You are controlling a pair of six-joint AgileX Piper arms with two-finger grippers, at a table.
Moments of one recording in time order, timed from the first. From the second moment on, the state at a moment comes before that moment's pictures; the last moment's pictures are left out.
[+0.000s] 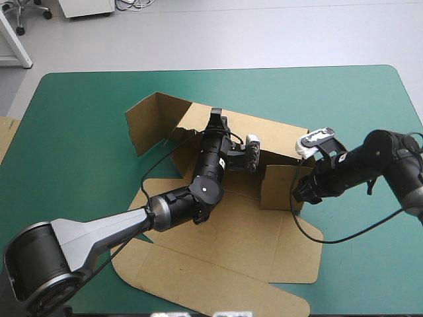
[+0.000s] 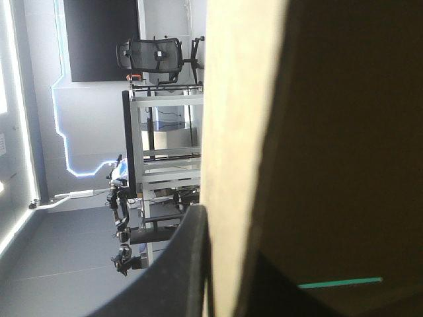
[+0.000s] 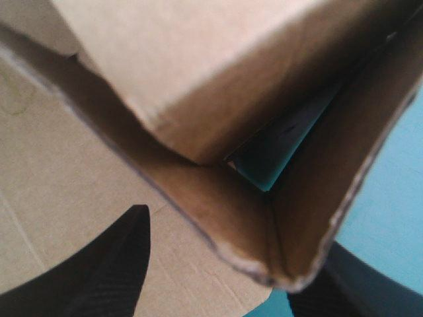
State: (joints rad) left arm -0.96 1.75 -1.20 1.73 0.71 -0.46; right arm 0.14 1.31 -1.11 0.40 1.13 -0.52
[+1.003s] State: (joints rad) left arm -0.96 1.75 -1.20 1.73 0.70 -0.47; right arm 0.19 1.24 -0.95 0.46 0.77 -0.51
